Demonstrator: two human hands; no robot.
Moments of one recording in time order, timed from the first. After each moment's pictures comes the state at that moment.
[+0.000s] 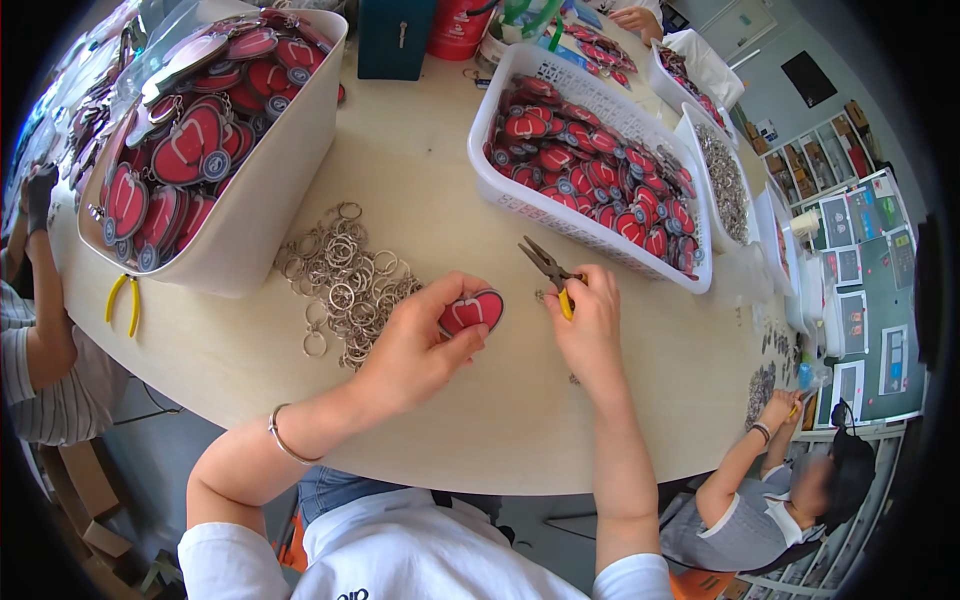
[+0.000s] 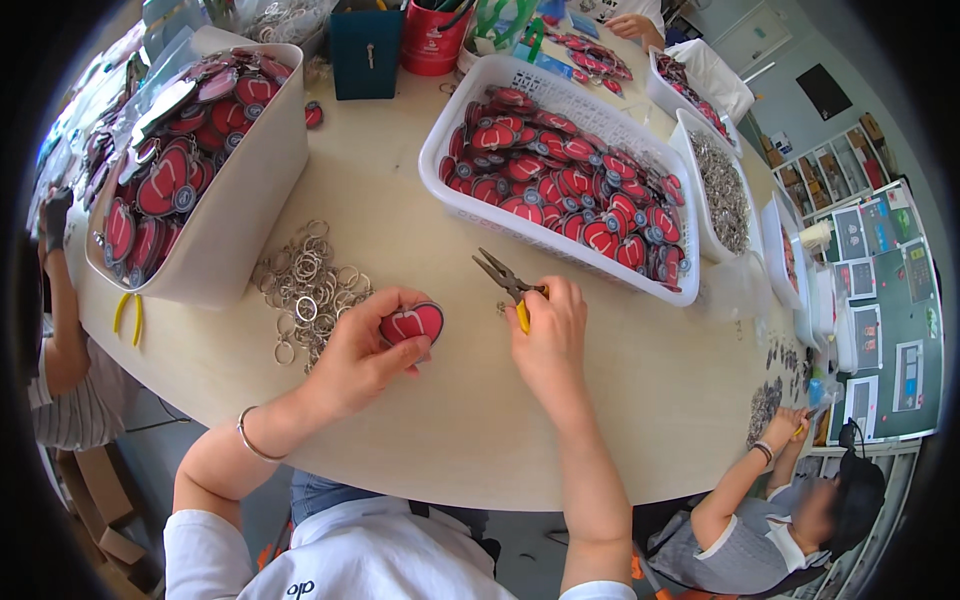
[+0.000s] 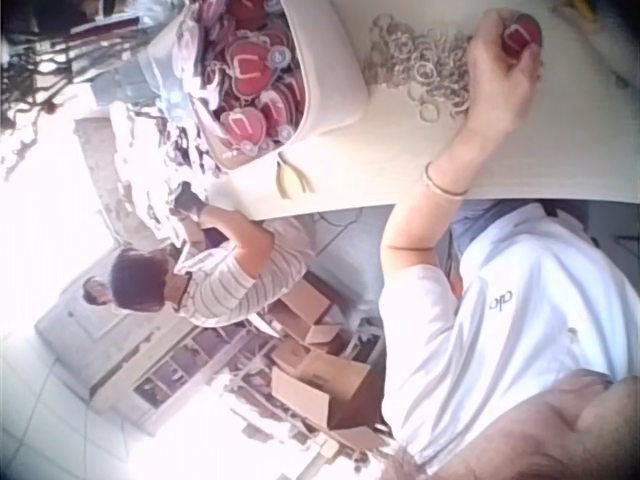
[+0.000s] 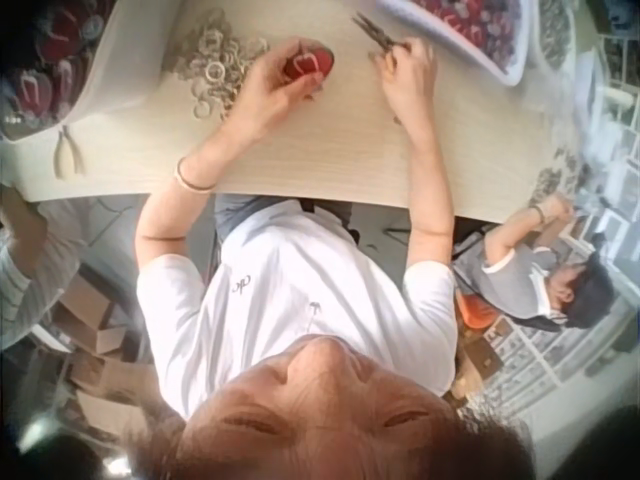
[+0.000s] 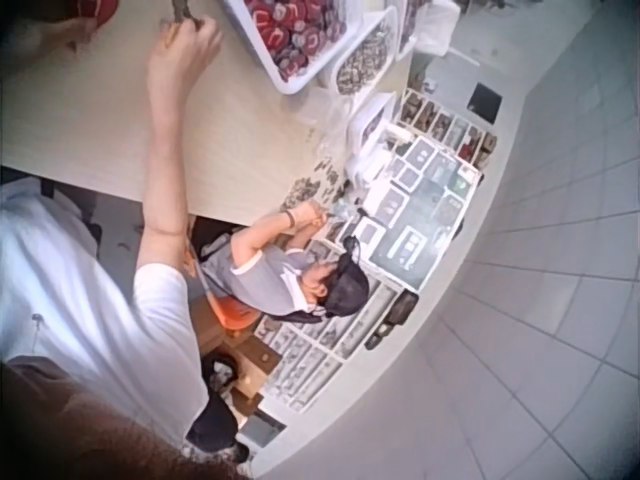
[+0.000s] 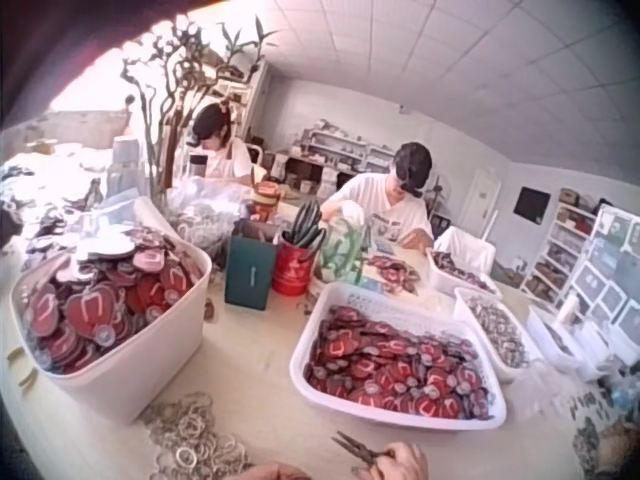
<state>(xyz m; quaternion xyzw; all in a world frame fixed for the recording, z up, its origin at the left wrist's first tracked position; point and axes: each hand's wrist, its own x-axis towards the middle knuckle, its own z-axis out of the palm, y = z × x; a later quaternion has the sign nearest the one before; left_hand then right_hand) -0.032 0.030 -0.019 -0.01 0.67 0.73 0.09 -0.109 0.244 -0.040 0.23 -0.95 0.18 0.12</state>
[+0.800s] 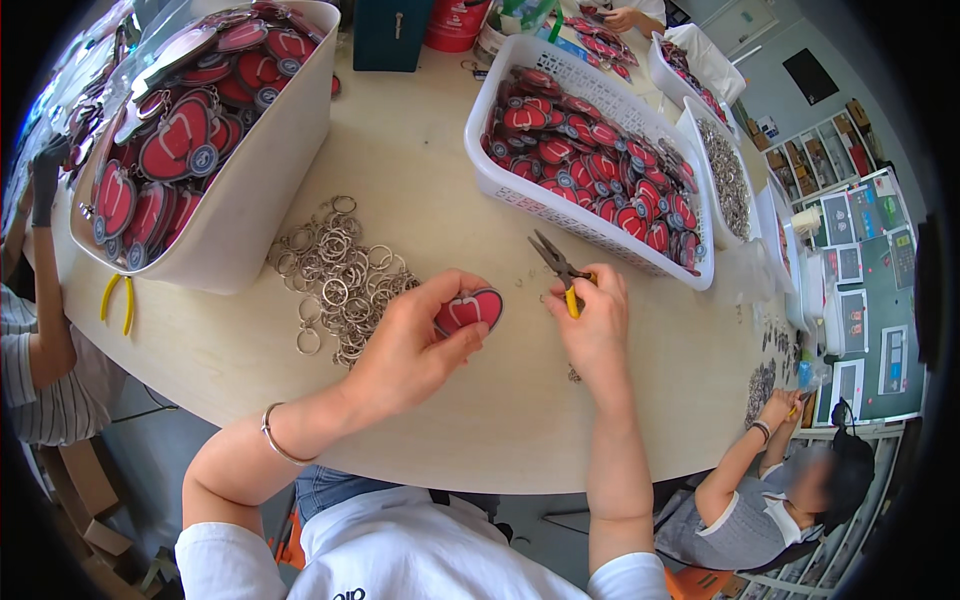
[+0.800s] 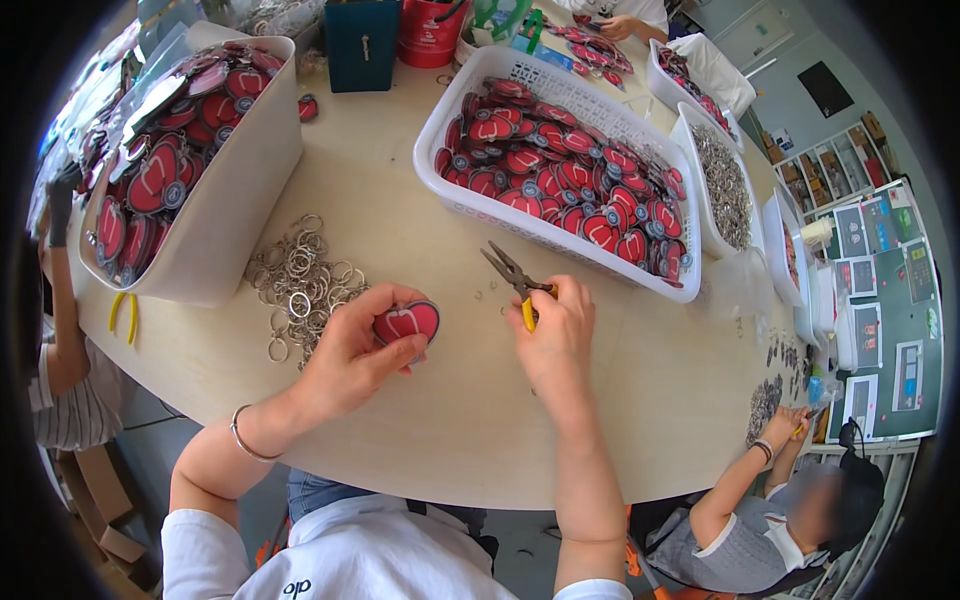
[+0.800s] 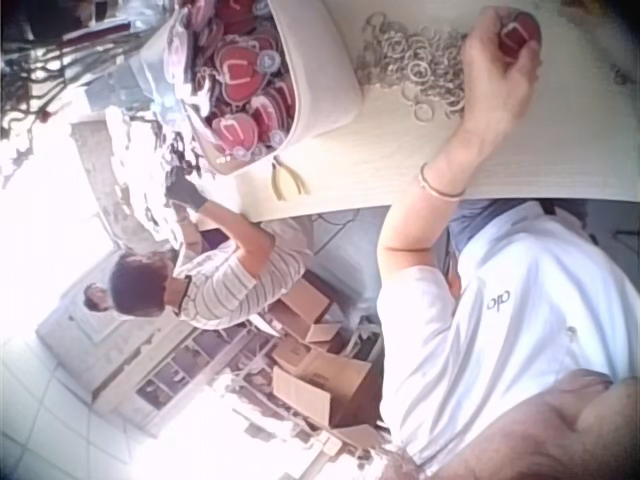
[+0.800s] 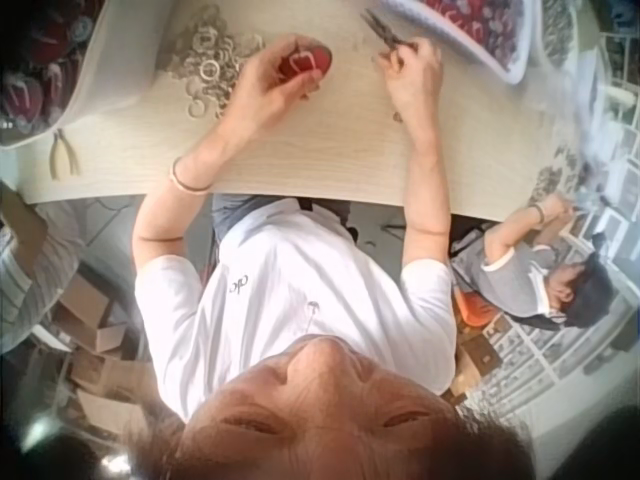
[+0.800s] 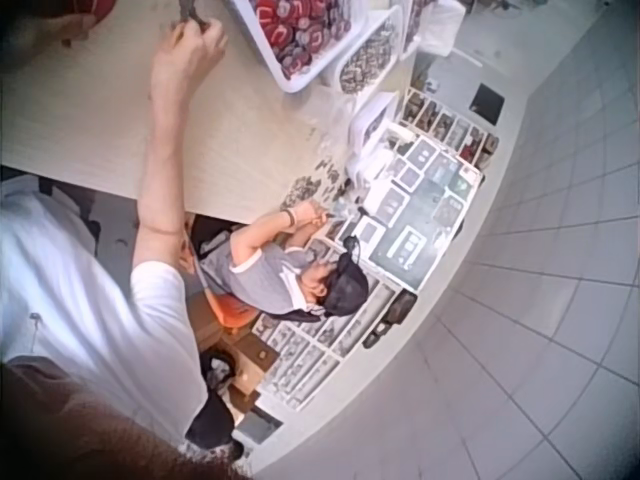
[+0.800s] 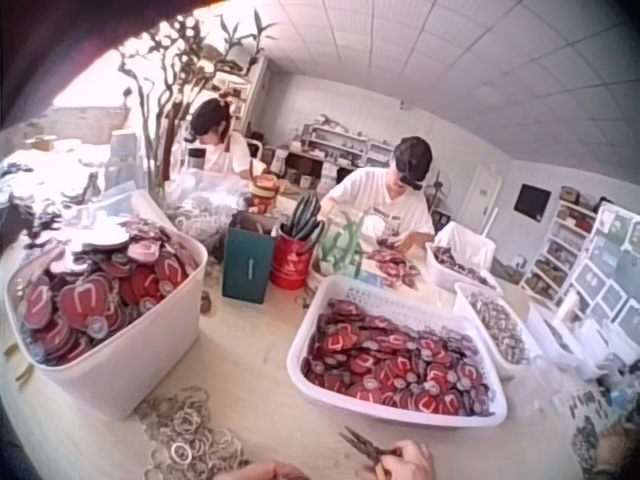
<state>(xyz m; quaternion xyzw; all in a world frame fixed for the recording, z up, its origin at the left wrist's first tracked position) -0.030 0.033 -0.017 0.00 0.68 0.74 0.05 -0.105 0.245 -0.033 0.19 -0.95 0.22 0.11</state>
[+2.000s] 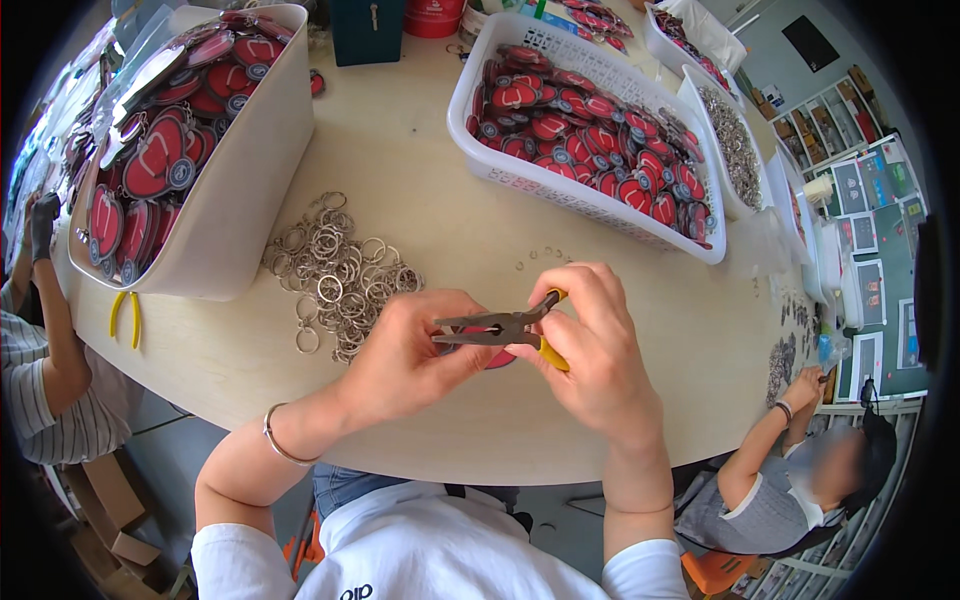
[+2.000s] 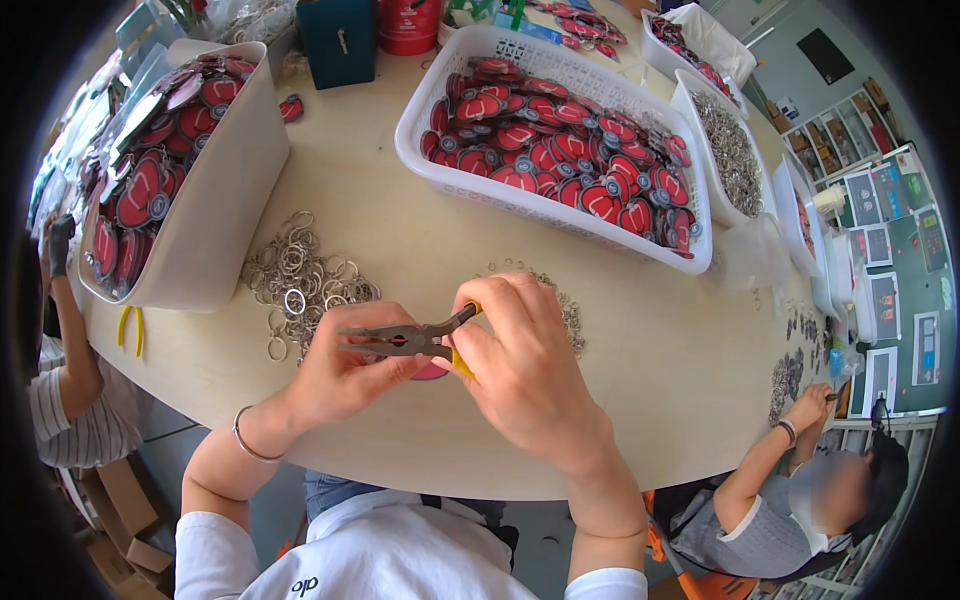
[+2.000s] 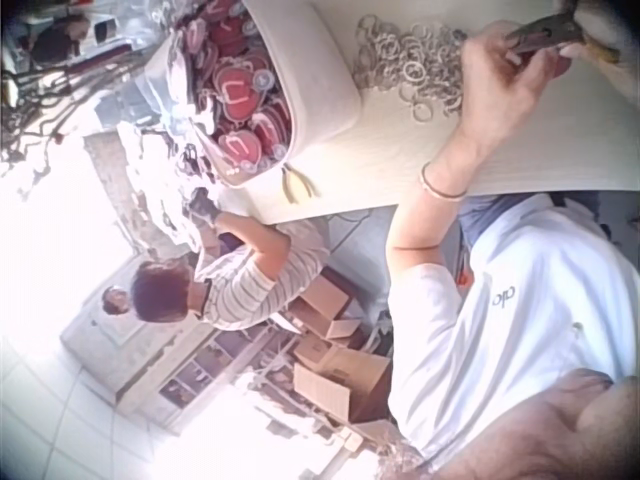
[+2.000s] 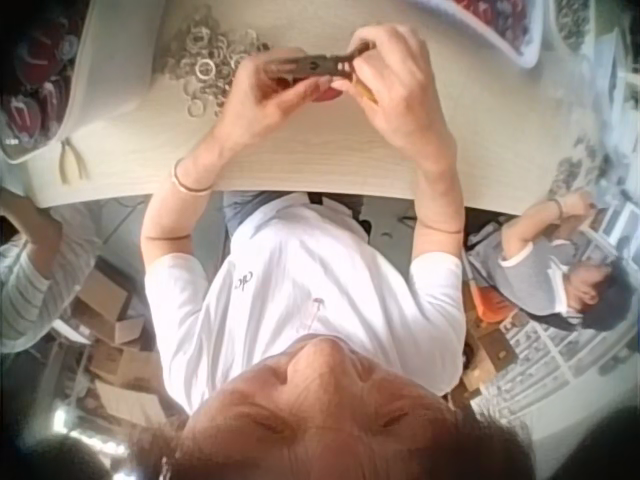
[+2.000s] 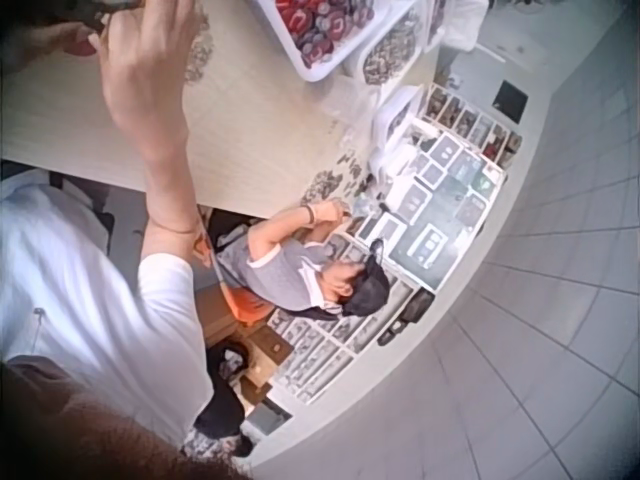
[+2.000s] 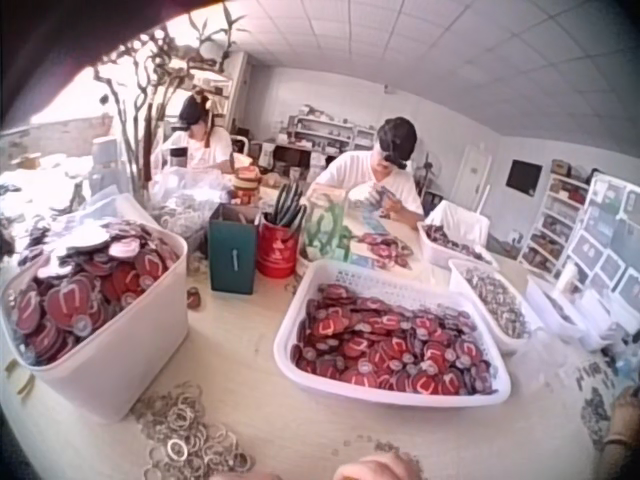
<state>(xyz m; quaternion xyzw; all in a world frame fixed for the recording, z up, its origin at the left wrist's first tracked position) -0.026 0.032 -0.013 0.10 0.67 0.74 0.06 -0.069 0.219 0.039 0.44 -0.85 0.26 0.09</state>
